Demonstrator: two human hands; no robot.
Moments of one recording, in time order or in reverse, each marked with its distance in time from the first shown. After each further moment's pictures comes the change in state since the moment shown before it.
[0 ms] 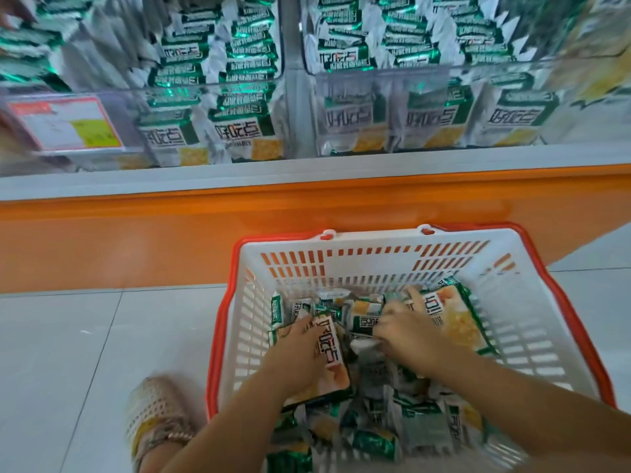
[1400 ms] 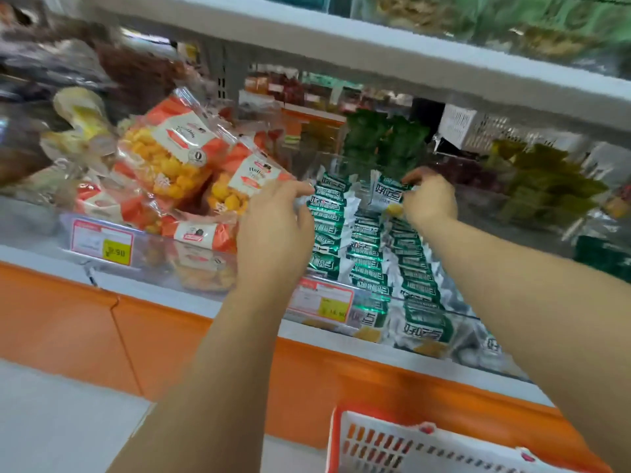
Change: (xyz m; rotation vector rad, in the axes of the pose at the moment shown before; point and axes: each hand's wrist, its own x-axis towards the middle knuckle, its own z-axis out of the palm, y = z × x) left_hand -0.101 -0.082 -0.340 -0.452 1.478 0.209; right_hand 0.190 -0.105 -0.399 0.519 0.989 0.377
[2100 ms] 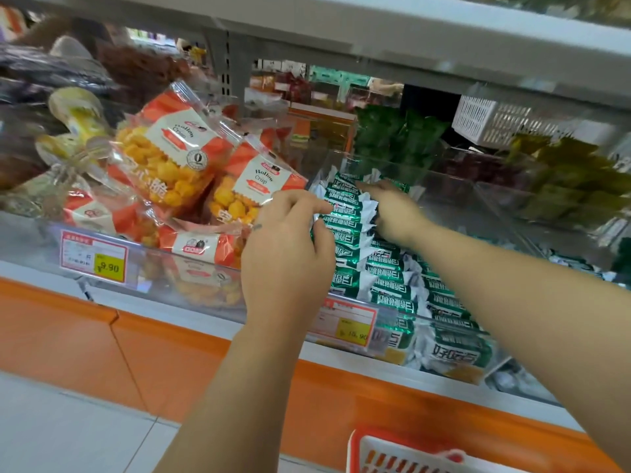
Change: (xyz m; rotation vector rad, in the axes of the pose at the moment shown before) left_hand -0.011 -0.014 0.014 0.082 0.064 0.066; right_hand 0.025 0.002 0.068 -0.350 -0.348 -0.547
